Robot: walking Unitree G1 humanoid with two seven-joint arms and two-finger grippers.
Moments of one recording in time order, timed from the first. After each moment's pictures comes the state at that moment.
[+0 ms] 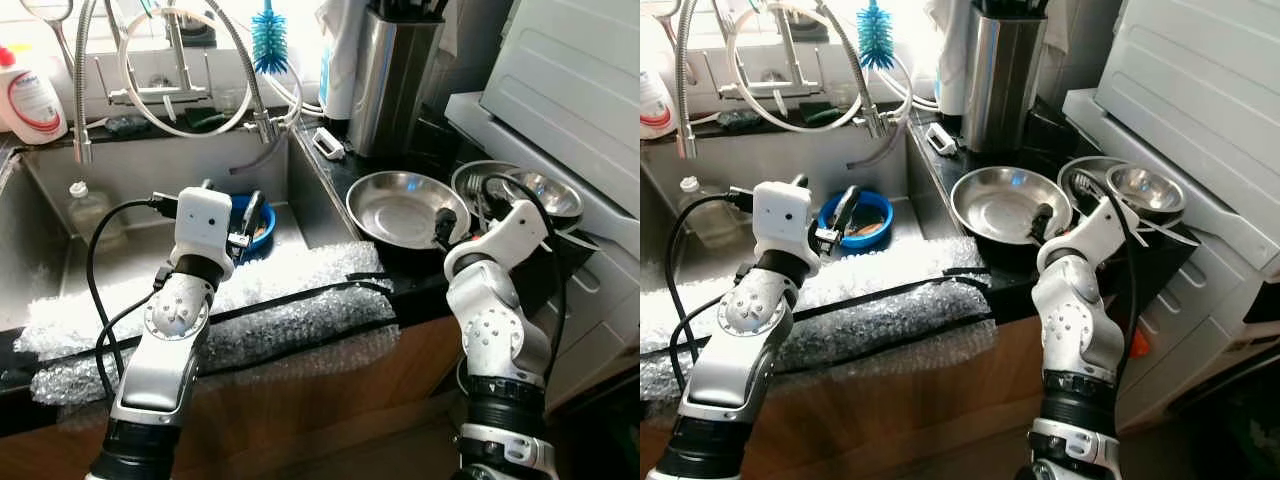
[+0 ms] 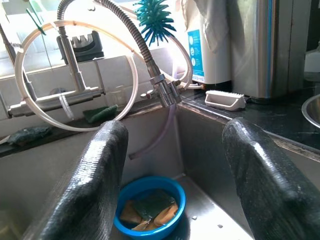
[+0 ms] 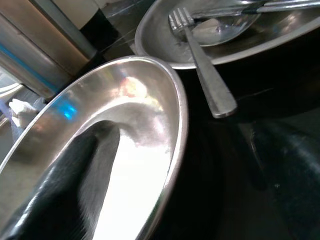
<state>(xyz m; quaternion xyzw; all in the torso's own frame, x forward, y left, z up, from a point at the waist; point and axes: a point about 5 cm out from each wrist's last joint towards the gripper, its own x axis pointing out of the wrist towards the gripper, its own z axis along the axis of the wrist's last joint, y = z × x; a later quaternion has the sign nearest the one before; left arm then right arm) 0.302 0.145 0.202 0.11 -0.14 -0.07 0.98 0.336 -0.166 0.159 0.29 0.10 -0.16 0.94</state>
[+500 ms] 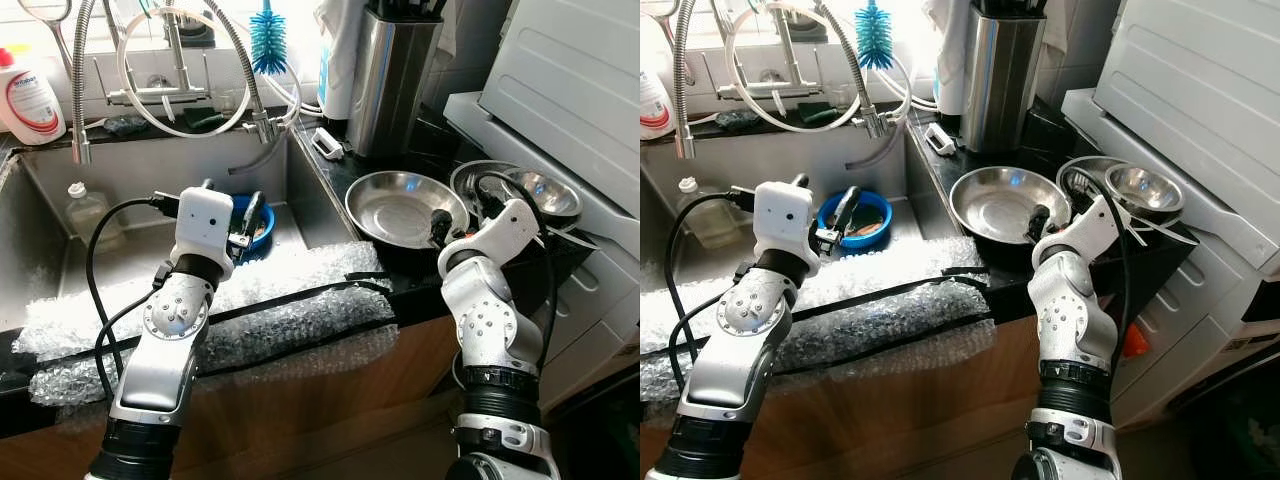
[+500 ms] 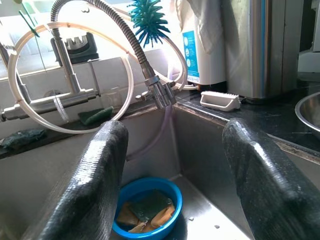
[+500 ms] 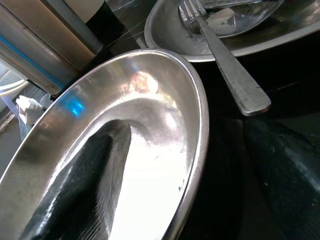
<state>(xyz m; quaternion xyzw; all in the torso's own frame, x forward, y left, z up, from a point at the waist) 0.302 0.144 0.203 0.11 -0.14 -0.07 0.98 0.345 -0.160 0.159 0.30 0.11 -0.15 0.94</state>
